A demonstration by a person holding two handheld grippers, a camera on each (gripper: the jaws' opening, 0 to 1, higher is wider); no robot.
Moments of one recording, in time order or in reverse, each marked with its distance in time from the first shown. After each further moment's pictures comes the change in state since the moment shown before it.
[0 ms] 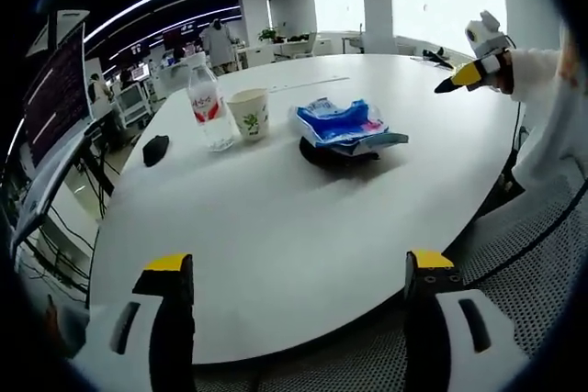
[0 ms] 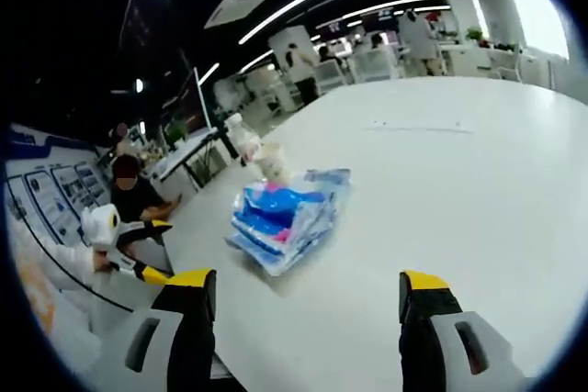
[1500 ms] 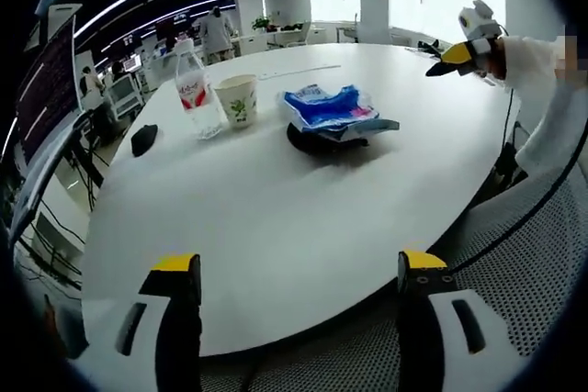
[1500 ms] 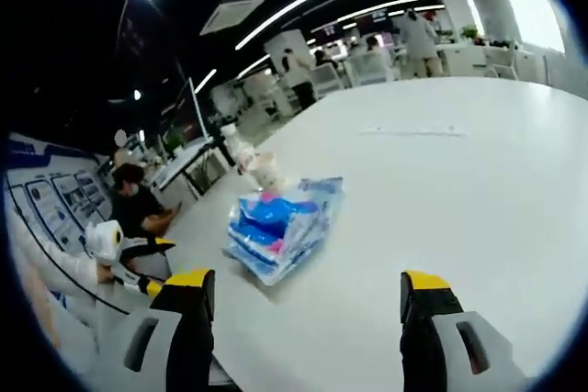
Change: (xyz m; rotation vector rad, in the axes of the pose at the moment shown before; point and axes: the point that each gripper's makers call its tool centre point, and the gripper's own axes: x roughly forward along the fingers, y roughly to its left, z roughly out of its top) left arm 0.003 -0.013 -0.007 0.014 0.043 -0.041; right arm 0.000 -0.007 0.008 0.007 0.011 0.019
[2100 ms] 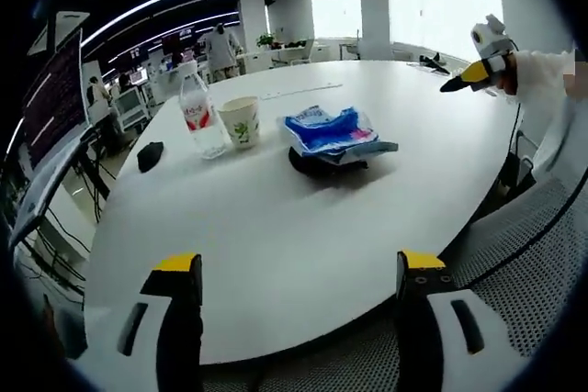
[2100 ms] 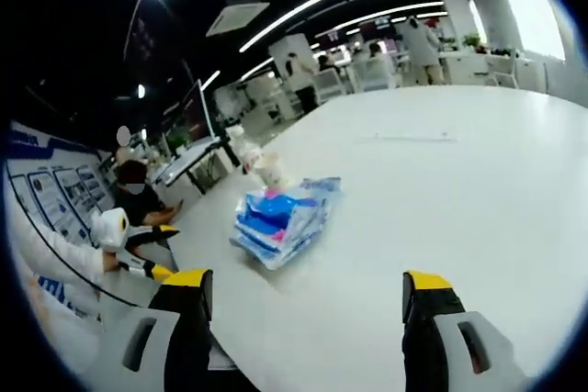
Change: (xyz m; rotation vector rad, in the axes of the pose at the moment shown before) left arm 0.001 0.000 0.009 -0.013 -0.040 0.037; right arm -0.037 -0.010 -0.003 -0.024 -0.045 -0.006
